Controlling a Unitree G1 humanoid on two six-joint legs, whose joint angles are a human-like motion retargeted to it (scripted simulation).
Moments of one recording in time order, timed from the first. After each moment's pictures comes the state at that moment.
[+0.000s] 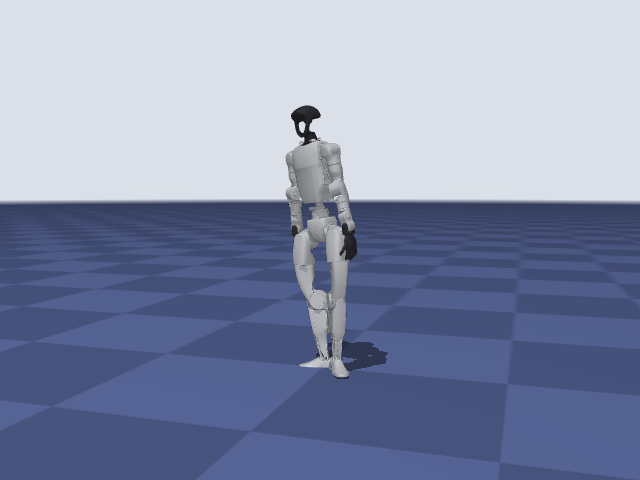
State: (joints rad) left arm 0.03 0.11 0.37 1.51 0.24 0.09 -0.18; right arm 0.02 -0.19 -0.22 1.61 -0.53 -0.06 0.08; waist -0.12 -0.02 -0.02; left_leg -0.05 0.06 1.01 0.07 -0.07 0.03; right_leg 0.01 -0.09 -0.93 -0.04 -0.10 -0.04
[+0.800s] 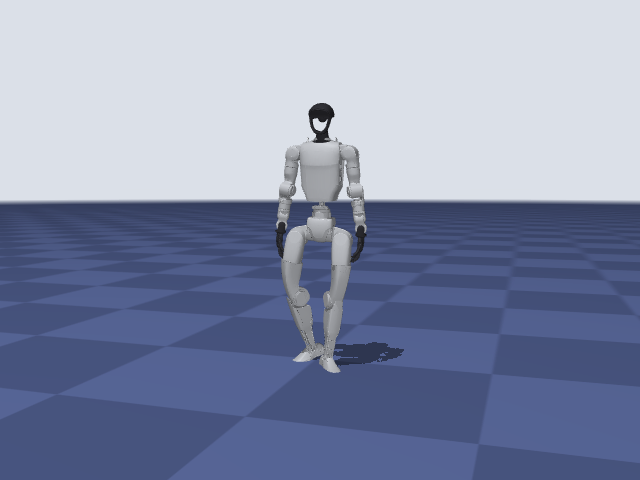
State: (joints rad) left arm 0.05 0.12 0.44 1.53 0.24 0.09 -0.22; right arm 0.01 -0.18 -0.15 1.59 -0.54 -0.12 0.06; waist -0.06 0.04 -0.04; left_leg -0.02 0.03 0.59 0.00 -0.06 0.07; right_leg 0.07 -0.15 -0.84 0.32 -0.01 0.00
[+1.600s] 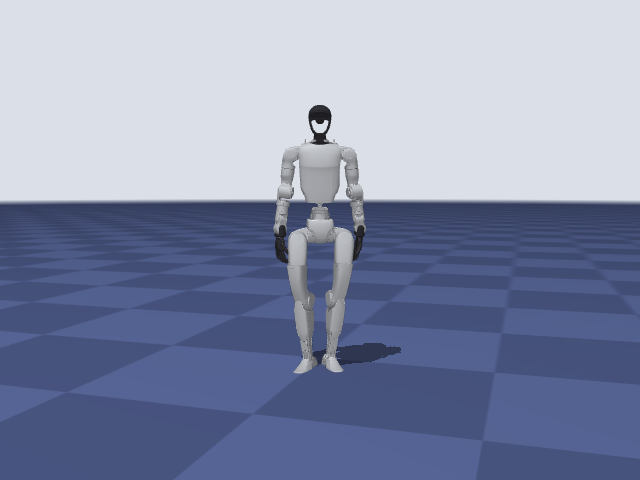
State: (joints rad) left arm 0.06 0.14 0.40 1.55 0.25 0.10 -0.23; right arm -0.01 -0.13 -0.09 1.53 -0.64 -0.11 0.10; waist -0.09 -0.02 -0.01; left_leg 0.00 -0.08 0.27 0.00 -0.02 0.07; right_leg -0.01 -0.04 -0.53 0.02 -0.07 0.01
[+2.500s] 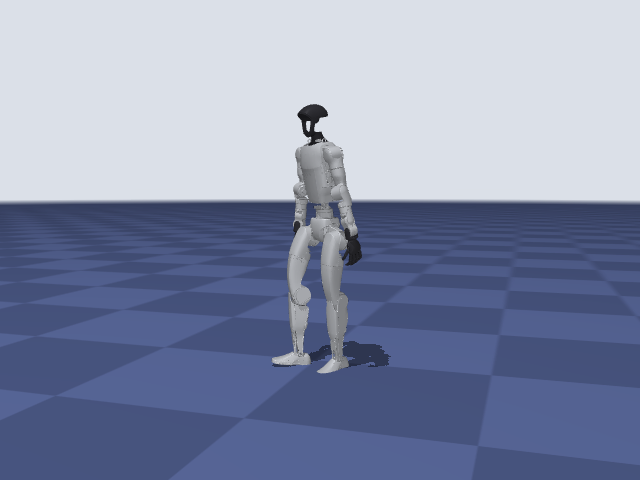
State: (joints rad) left arm 0.02 0.20 0.38 1.54 0.24 0.10 -0.19; right arm -0.10 -0.12 -0.07 1.51 -0.60 -0.12 0.11; waist -0.11 -0.02 0.10; left_leg -0.02 -0.03 0.19 0.02 -0.01 0.01; right_leg -0.28 -0.06 -0.33 0.18 -0.10 -0.13
